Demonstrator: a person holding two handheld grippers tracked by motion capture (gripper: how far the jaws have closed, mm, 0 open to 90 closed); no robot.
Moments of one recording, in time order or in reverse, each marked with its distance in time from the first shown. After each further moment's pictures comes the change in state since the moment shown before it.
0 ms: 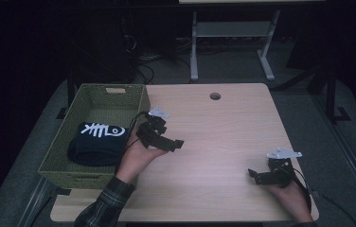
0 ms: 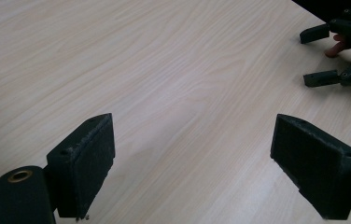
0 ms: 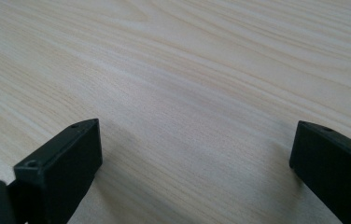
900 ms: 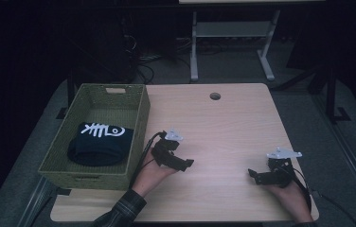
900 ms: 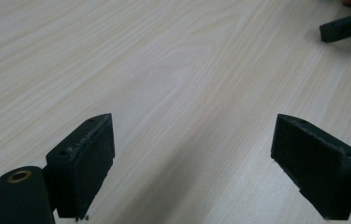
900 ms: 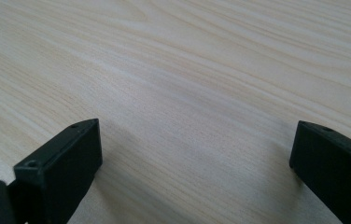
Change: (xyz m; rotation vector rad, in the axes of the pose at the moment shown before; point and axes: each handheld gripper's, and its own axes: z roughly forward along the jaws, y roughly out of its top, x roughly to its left) left arm -0.015 -0.047 0.062 0.034 -0.016 0.071; right arm 0.000 0.000 0.000 0.001 0.000 0.000
